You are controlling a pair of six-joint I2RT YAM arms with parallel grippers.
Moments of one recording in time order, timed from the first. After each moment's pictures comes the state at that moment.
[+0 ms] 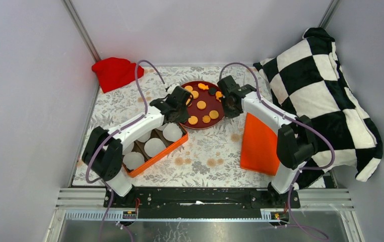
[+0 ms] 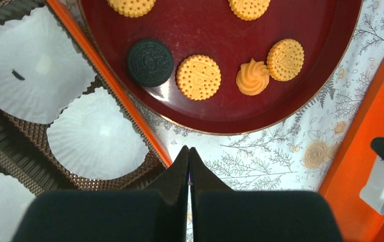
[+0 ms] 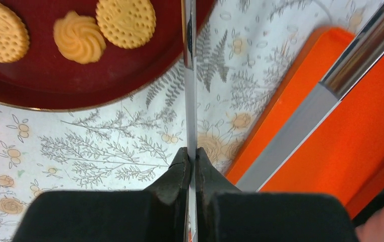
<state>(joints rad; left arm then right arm) -0.62 1.61 1.22 -0.55 -0.21 -0.79 0.52 1.74 1.38 -0.81 0.20 0.27</state>
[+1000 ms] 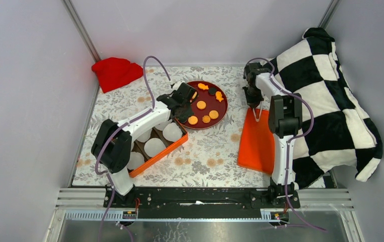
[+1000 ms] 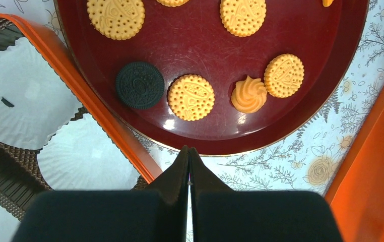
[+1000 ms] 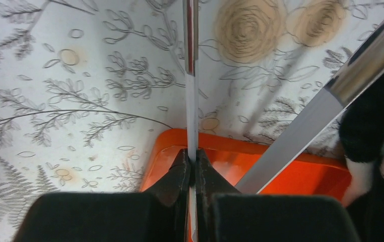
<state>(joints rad) -0.62 1.75 1.35 -0.55 -0.23 -0.75 0.15 2.28 1.87 -0.98 0.16 0.01</state>
